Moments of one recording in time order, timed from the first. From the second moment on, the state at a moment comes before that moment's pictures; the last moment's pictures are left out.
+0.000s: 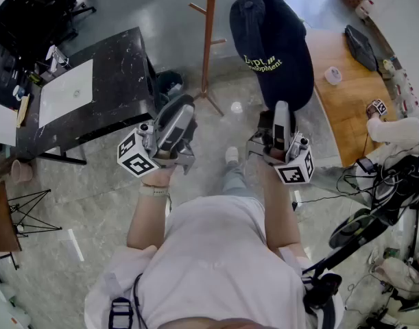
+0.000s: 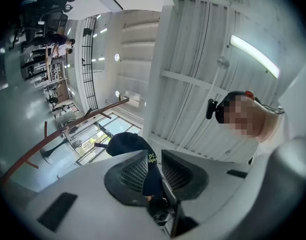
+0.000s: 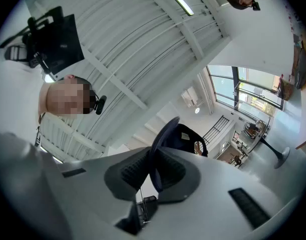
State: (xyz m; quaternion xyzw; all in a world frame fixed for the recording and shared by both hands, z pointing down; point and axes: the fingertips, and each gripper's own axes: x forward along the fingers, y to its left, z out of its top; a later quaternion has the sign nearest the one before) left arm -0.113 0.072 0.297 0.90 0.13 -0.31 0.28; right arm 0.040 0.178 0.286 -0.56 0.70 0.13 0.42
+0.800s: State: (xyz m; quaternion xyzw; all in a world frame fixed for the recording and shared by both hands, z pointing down) left arm 0.062 -0.072 0.293 0.91 0.04 -0.33 0.25; right arm 0.214 0.011 0.281 -0.43 0.78 0.08 0.46
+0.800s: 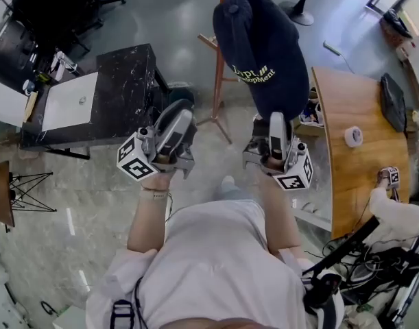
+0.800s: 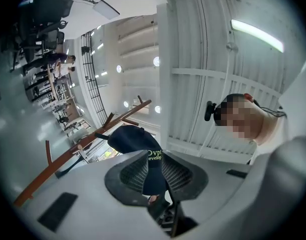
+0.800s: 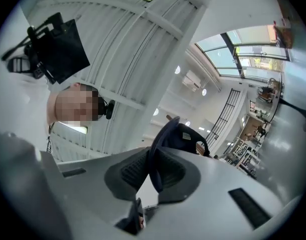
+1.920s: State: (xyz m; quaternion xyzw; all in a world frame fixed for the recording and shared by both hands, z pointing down) left arm -0.018 -0.165 0.236 0.91 -0.12 -0.36 0.16; right arm 0.147 -0.154 0.173 -0.24 0.83 0.08 0.50
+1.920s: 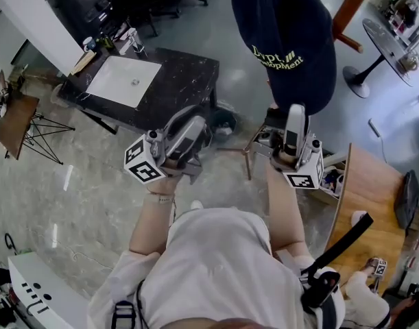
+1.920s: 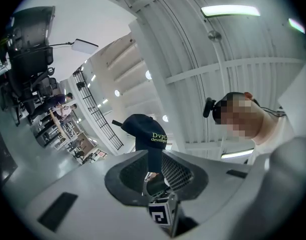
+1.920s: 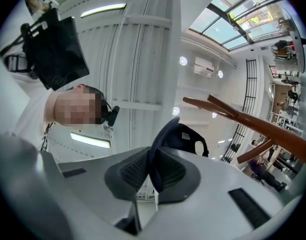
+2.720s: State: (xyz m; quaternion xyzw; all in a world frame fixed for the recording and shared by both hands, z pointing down) left arm 0.007 -0.167 0.263 0.92 -0.15 -0.32 0.19; right arm 0.172 -0.181 0.209 -0.37 0.80 0.15 0.46
